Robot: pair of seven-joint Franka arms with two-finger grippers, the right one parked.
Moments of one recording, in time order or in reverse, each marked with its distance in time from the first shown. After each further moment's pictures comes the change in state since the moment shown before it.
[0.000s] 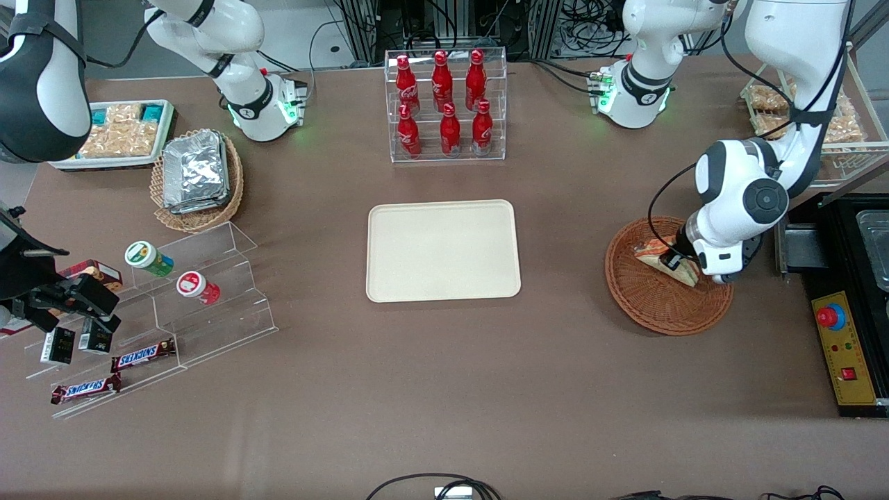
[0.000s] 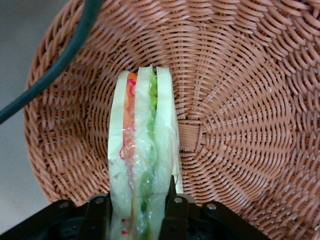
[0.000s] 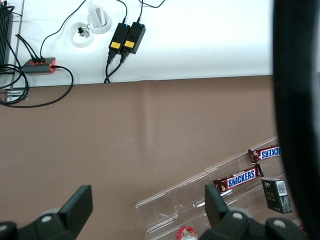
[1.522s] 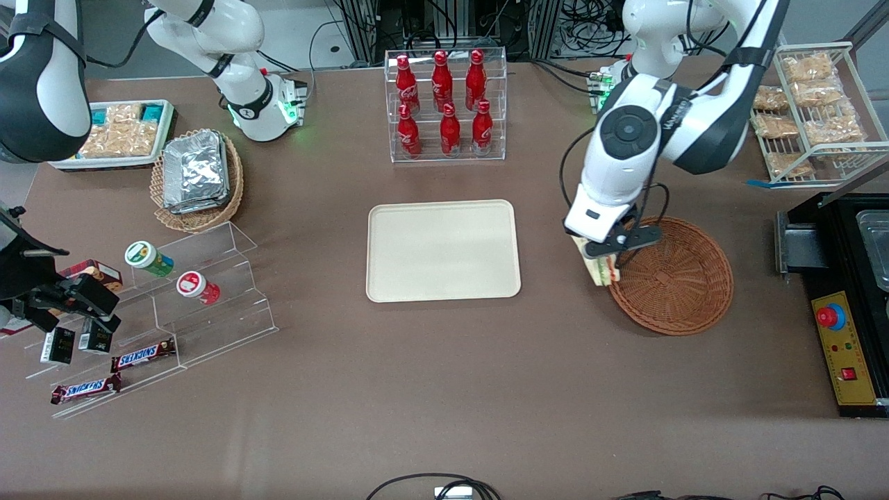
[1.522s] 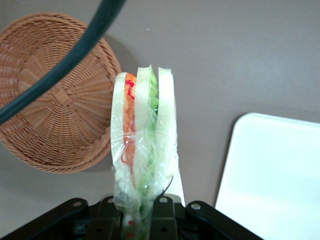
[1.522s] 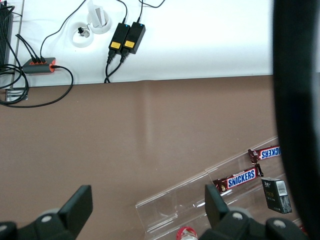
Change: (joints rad) arm -0.013 -0.064 -0.499 0.348 0.120 -0.395 0.149
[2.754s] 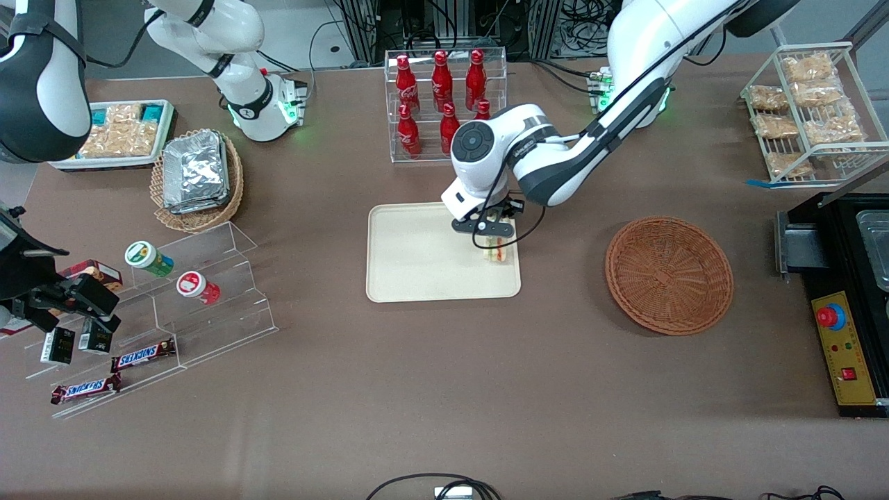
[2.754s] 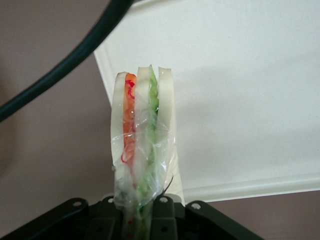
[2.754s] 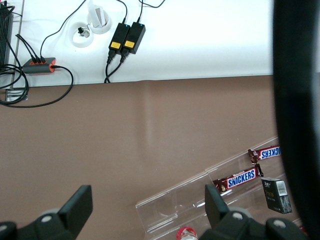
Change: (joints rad) arm -0.175 0.453 -0.214 0.126 0.314 0.011 -0.145
